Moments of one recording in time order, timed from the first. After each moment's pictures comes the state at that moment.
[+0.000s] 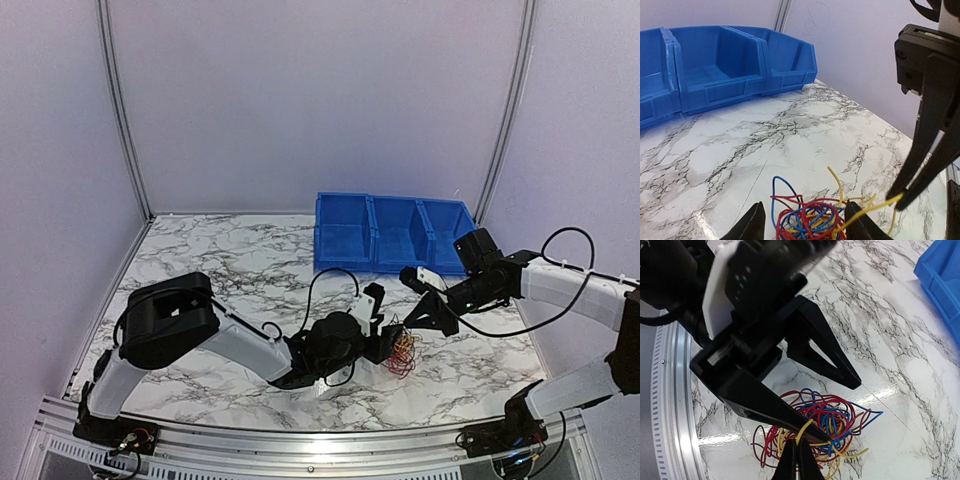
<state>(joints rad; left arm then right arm) -1.24 2.29 1.28 0.81 -0.32 -0.36 0.40 1.28 0.81 -0.60 -0.71 -0.66</state>
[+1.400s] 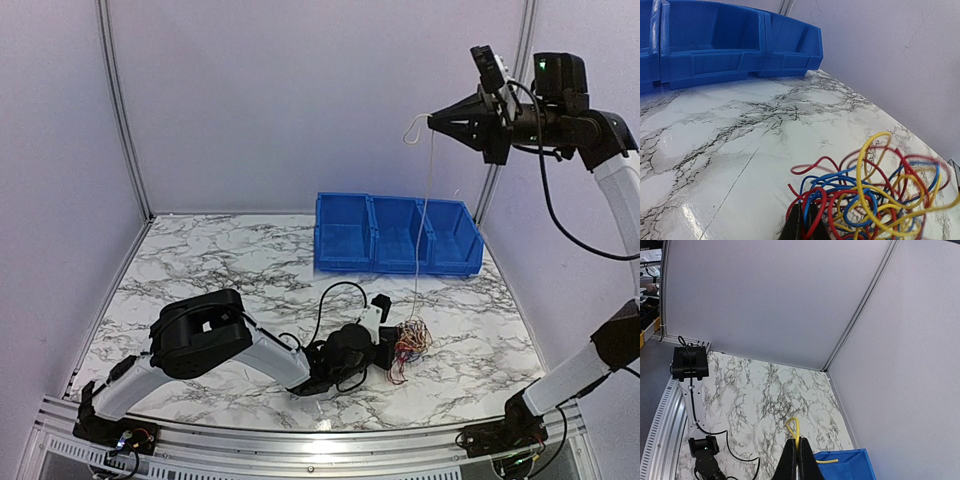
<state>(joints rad) -1.24 2.52 1.48 0.85 -0.32 -0.43 0.36 1.43 2.04 -0.94 -0.98 -0.63</state>
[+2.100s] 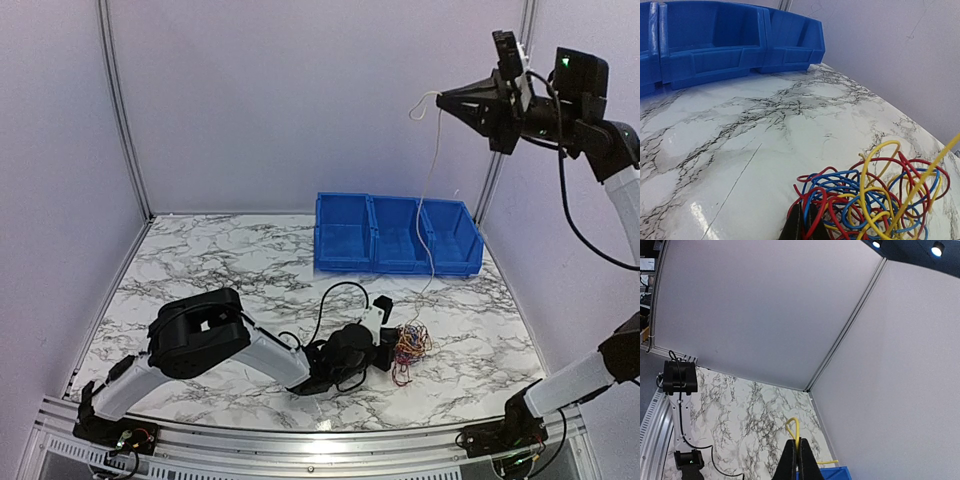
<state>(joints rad) -1.24 2.52 1.50 0.80 -0.33 -0.40 0.36 1.37 2.02 -0.71 -0.98 -0.52</state>
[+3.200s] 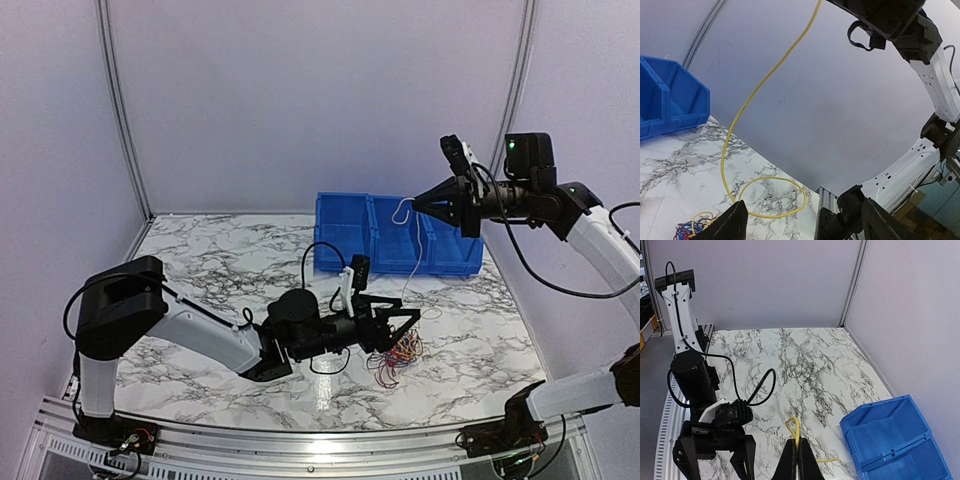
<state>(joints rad) -1.23 2.06 1.12 1.09 0.05 -0.61 0.36 1.21 1.35 -0.59 -0.91 -0.49</state>
